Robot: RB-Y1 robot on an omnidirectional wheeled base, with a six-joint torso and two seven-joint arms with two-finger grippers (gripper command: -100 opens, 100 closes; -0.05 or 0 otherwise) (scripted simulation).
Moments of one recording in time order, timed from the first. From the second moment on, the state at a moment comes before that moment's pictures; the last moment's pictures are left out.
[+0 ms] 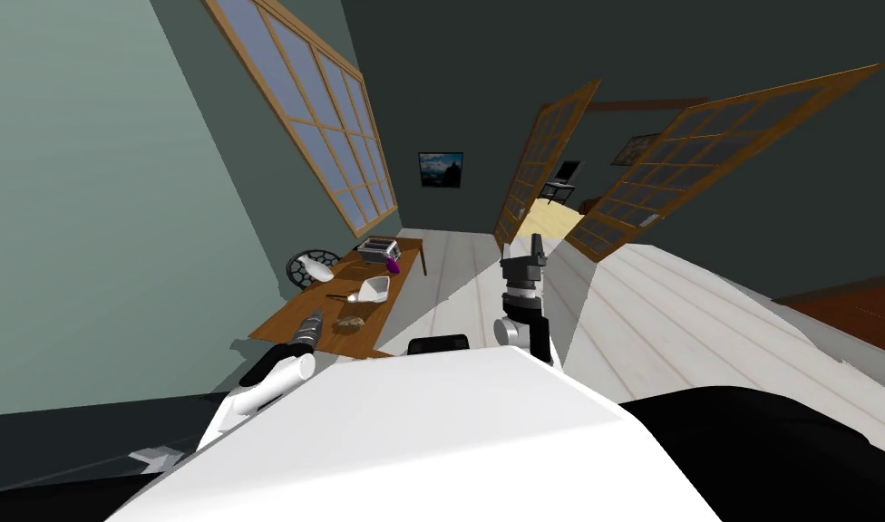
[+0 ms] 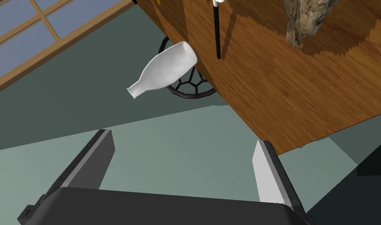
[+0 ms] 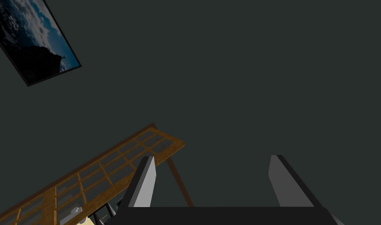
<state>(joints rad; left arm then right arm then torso) 0.49 0.22 0.44 -1.83 0.28 0.44 -0.40 0.52 0.00 0.06 -2.34 -0.10 -0.41 -0.17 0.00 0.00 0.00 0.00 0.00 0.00</state>
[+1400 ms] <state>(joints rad) 0.42 0.31 0.56 -1.63 0.38 0.81 -0.48 0.52 0.00 0.06 -2.34 -0.10 -0.41 -0.17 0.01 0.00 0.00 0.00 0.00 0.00</state>
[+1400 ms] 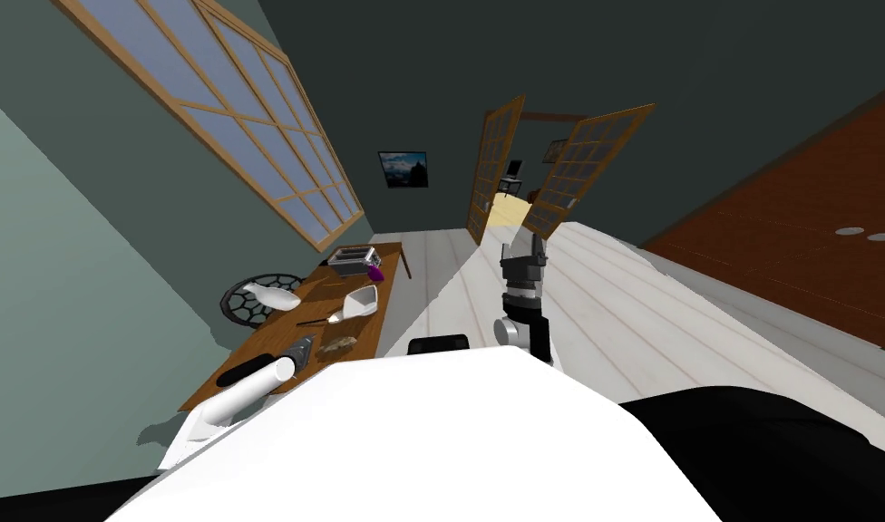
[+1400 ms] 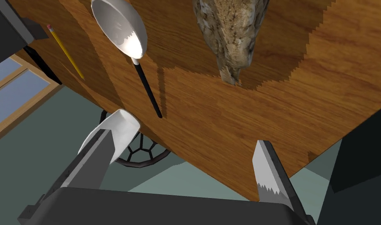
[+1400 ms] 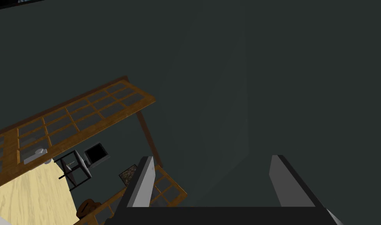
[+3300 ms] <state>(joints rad) 0.36 0.30 0.56 -1.39 0.42 1.05 -0.51 0.52 0.00 0.06 -2.34 -0.10 -0.41 -0.17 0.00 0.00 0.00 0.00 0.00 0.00</state>
